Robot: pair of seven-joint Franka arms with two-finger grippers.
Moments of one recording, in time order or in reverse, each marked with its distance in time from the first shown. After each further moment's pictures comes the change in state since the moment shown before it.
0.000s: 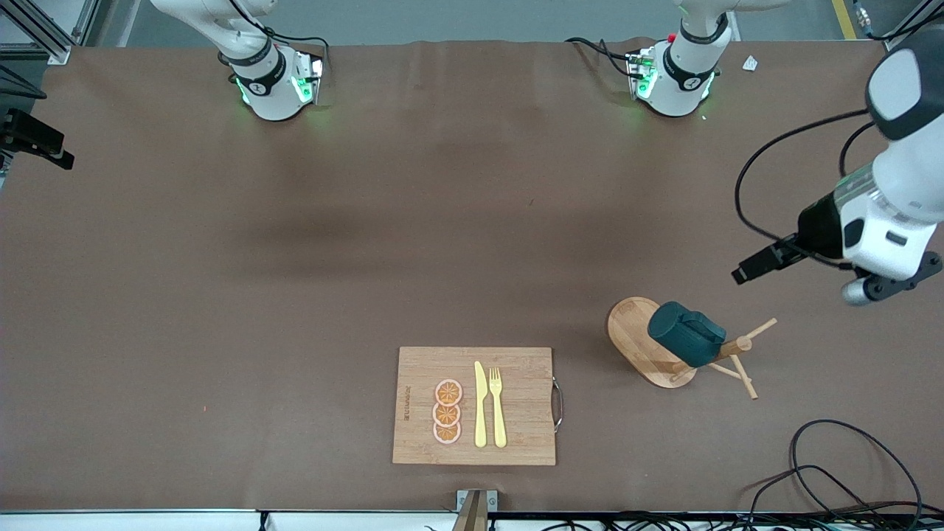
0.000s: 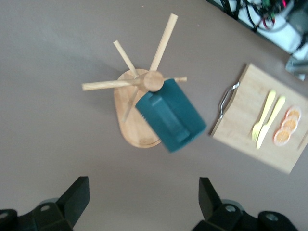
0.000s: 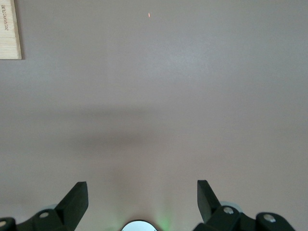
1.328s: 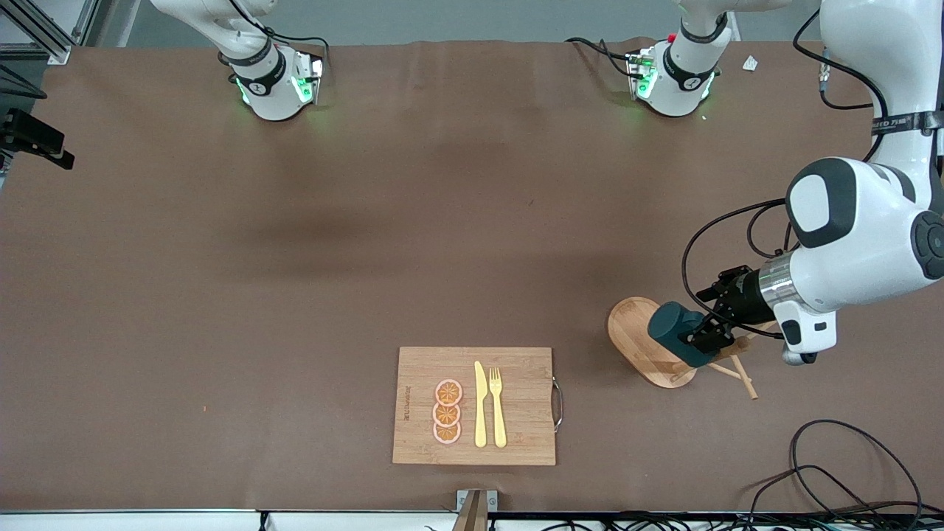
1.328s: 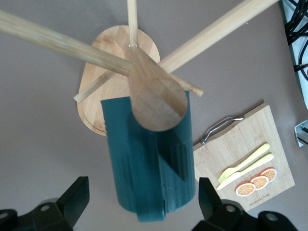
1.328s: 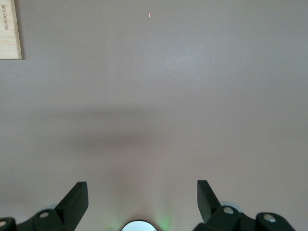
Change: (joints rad) left arm -0.019 0.215 0.003 0.001 -0.174 0.146 -0.386; right arm 0.000 0.000 0.001 0.000 0.000 0.000 0.000
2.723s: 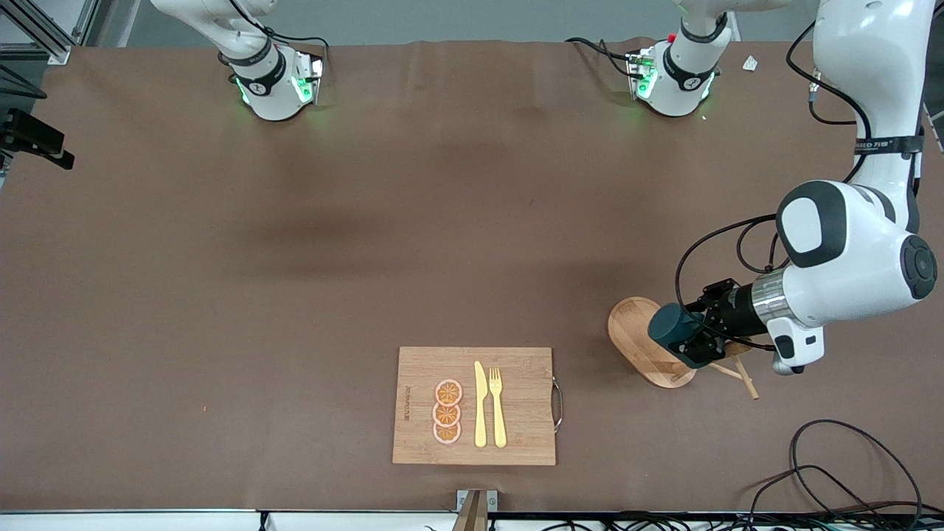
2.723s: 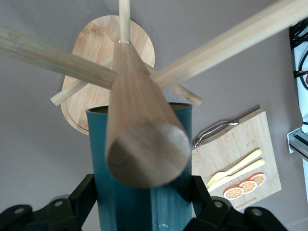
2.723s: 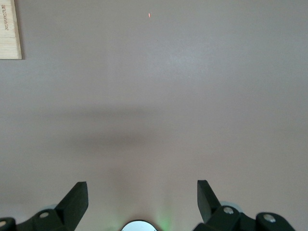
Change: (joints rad) left arm 0.008 0.053 0.000 0.013 -0.065 0.044 -0.011; right arm 0.000 0.000 0.000 0.000 0.000 0.000 0.000
